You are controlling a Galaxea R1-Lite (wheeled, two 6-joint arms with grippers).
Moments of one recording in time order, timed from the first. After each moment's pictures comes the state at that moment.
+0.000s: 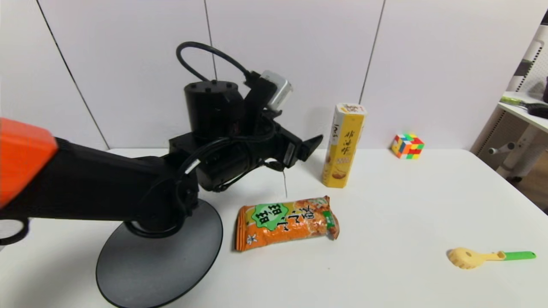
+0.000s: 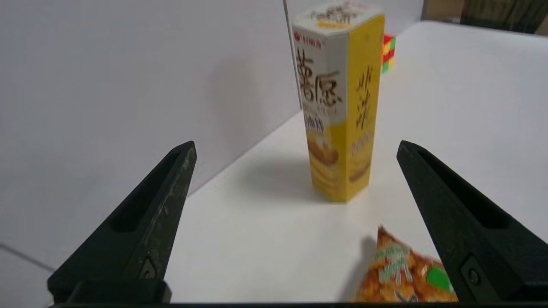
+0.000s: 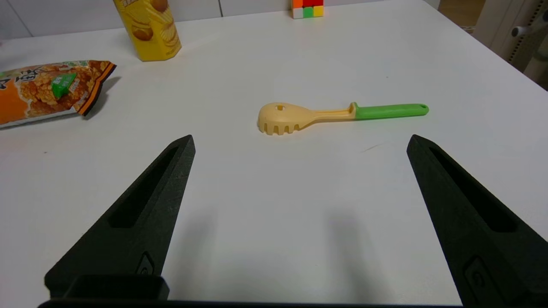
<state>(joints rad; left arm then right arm) -0.72 1.90 -1.18 -0.76 -0.05 0.21 0.00 0.00 0.00 0.00 -0.05 0.08</state>
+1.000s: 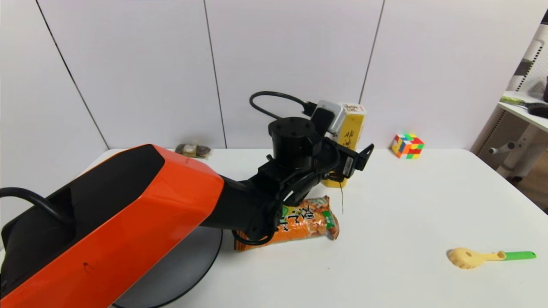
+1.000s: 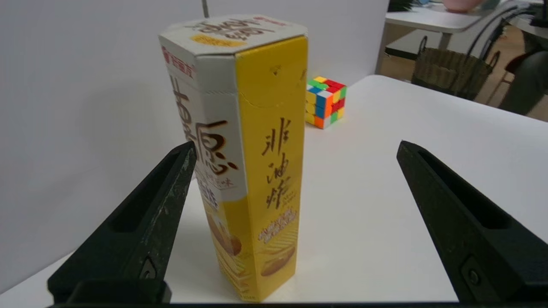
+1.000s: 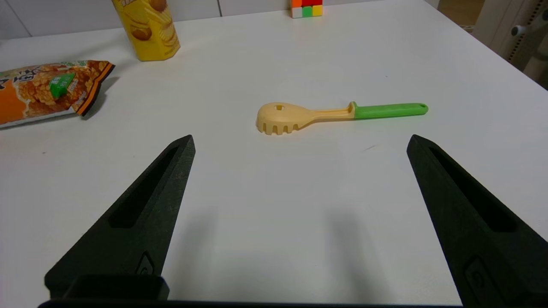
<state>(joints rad) -0.84 2.27 -1.49 -0.92 0.03 0.07 0.00 0.00 0.00 0.00 -0.05 0.08</state>
